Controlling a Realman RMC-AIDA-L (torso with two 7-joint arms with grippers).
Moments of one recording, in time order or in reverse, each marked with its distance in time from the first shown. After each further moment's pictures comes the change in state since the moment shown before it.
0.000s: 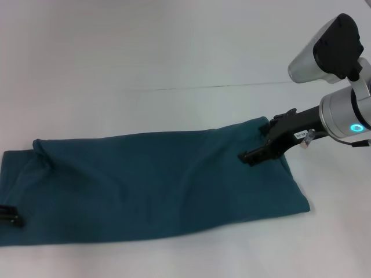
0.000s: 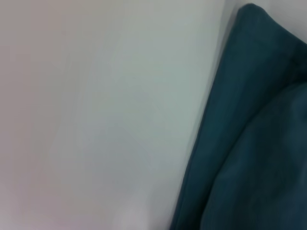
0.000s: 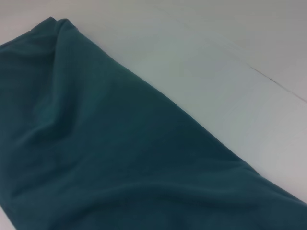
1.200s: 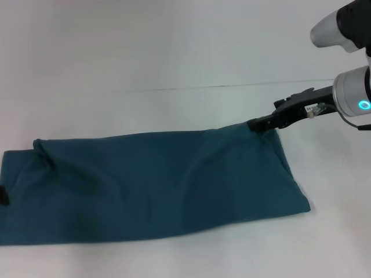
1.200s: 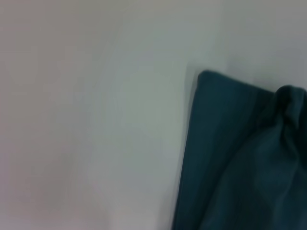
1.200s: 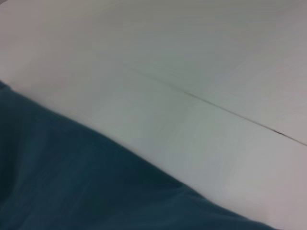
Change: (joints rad) left arm 0.007 -0.014 0.086 0.178 0.002 0.007 0.051; right arm 0.036 -0.007 0.117 0.061 -0.011 0.088 0.102
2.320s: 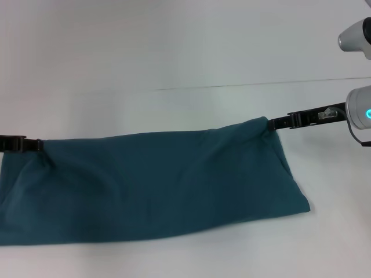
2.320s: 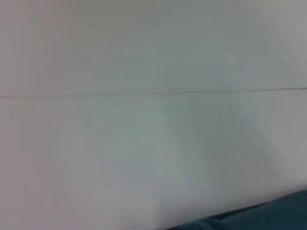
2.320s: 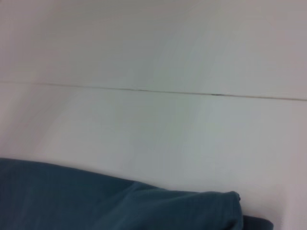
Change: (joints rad) left arm -0.063 -0.027 0.039 -0.207 -0.209 -0.434 0.521; right arm 0.050 -0.023 0.196 0.280 0.005 0.124 0.086
